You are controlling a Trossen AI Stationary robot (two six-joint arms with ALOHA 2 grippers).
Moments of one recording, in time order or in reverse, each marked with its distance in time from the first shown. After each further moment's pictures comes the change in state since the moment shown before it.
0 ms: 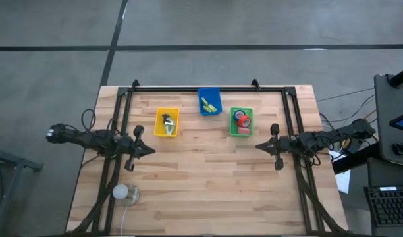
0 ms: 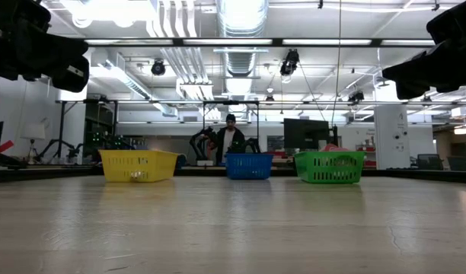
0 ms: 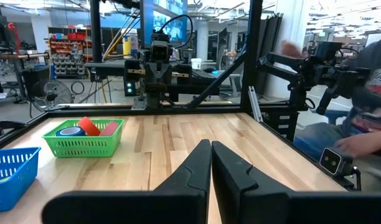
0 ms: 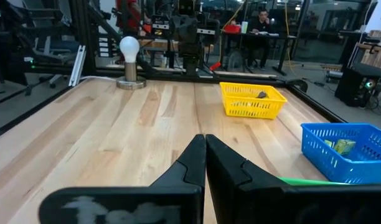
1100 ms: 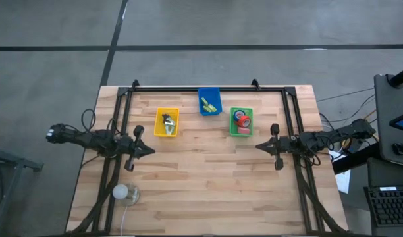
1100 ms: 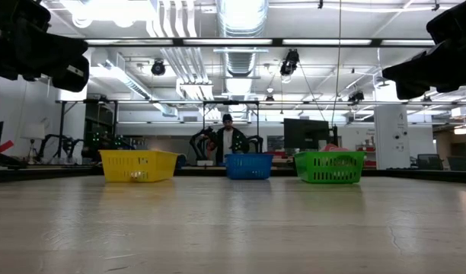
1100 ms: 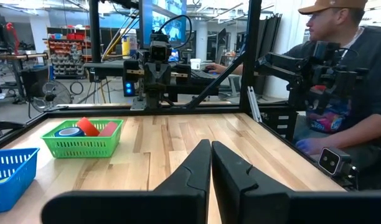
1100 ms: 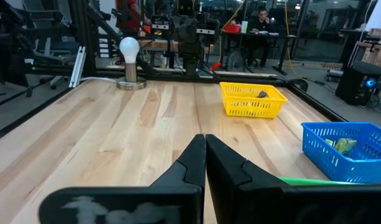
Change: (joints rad) left arm 0.000 0.000 0.000 0.002 0.004 0.000; right arm 0.000 0.000 0.000 0.000 0.000 0.011
